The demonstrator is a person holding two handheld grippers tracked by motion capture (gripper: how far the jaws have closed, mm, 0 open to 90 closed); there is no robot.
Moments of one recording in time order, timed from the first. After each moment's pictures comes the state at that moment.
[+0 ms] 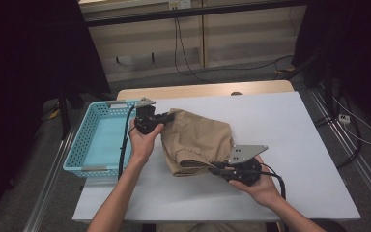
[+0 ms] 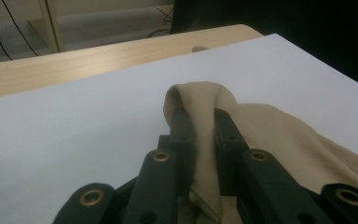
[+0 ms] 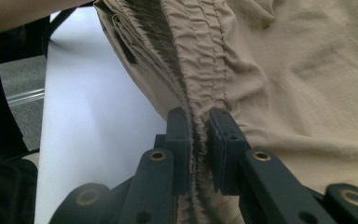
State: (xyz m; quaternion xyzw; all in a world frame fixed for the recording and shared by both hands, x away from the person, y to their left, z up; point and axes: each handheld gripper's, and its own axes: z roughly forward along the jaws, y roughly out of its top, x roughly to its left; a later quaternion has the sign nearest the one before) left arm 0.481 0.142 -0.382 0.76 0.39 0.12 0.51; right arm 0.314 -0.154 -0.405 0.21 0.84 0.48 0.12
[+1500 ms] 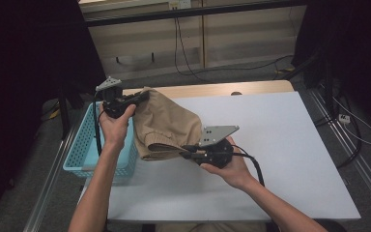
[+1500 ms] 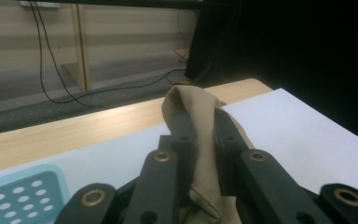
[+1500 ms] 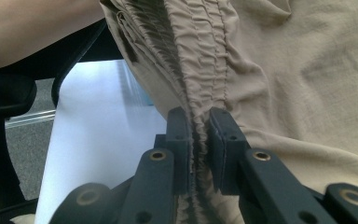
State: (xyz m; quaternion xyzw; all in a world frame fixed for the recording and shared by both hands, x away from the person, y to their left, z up) left arm 0.486 0.208 -0.310 0.72 0.40 0.16 0.55; right arm 0.347 -0.089 -0.359 0.16 0.83 0.52 0.13
